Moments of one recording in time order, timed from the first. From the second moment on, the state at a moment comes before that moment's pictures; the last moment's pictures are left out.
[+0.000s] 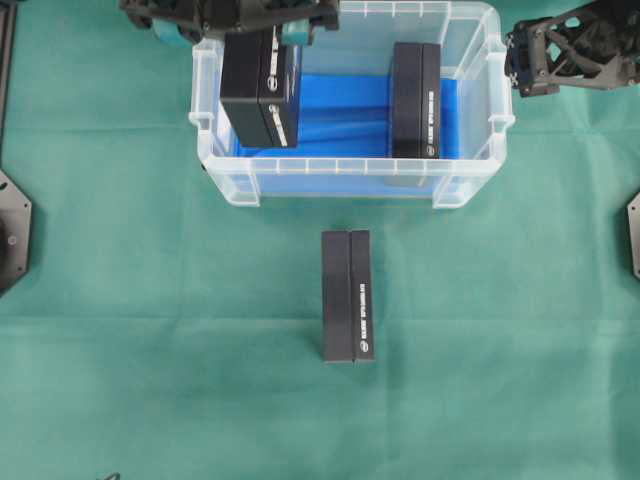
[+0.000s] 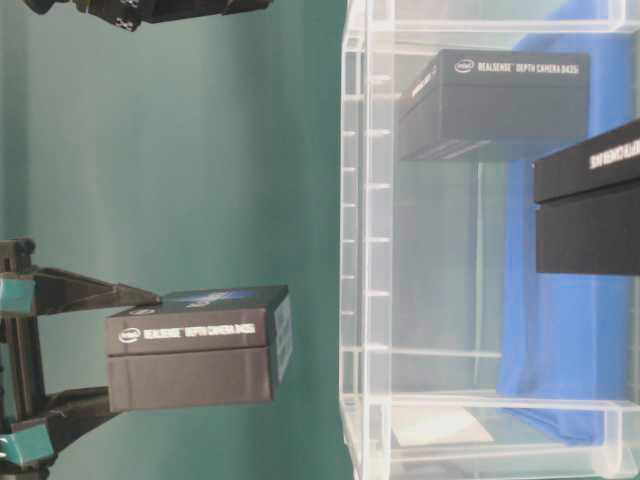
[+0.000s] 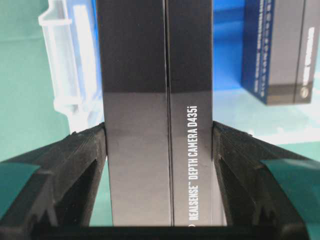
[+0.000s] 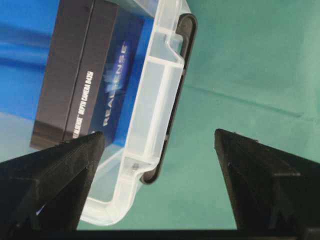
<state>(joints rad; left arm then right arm) 0.19 0.13 -0.43 0.22 1.65 -1.29 -0.29 -0.47 0.48 -0.28 1.12 1.32</state>
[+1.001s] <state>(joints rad) -0.13 0.10 -0.37 0.22 1.72 -1.61 -0.29 -0.47 0.48 -0.29 1.13 1.30</state>
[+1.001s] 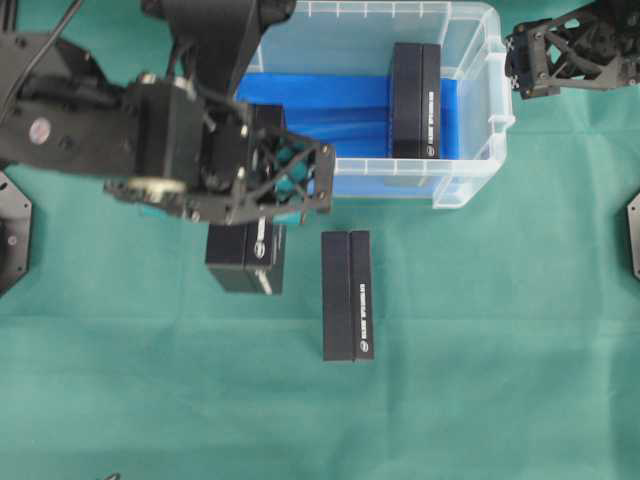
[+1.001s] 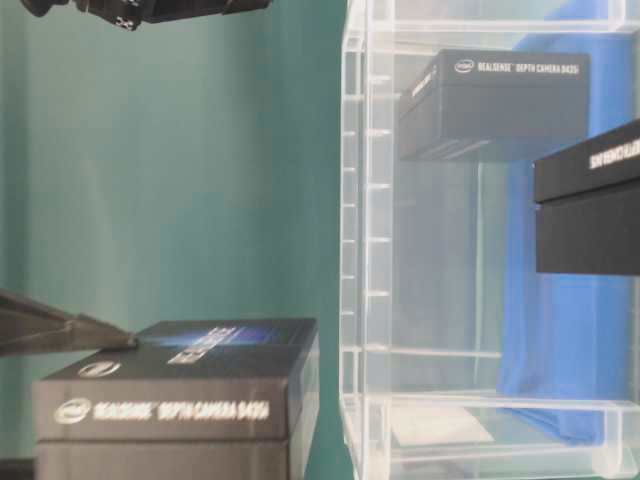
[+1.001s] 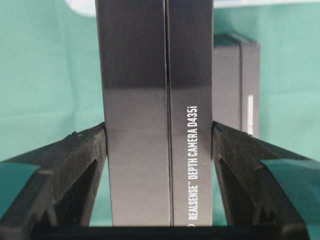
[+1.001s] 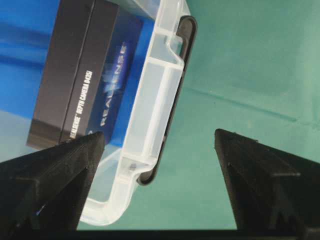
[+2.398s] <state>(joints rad) -0.29 0.09 -0.08 0.23 1.53 -1.85 -0.29 -0.47 0.48 -0.29 1.13 1.30</state>
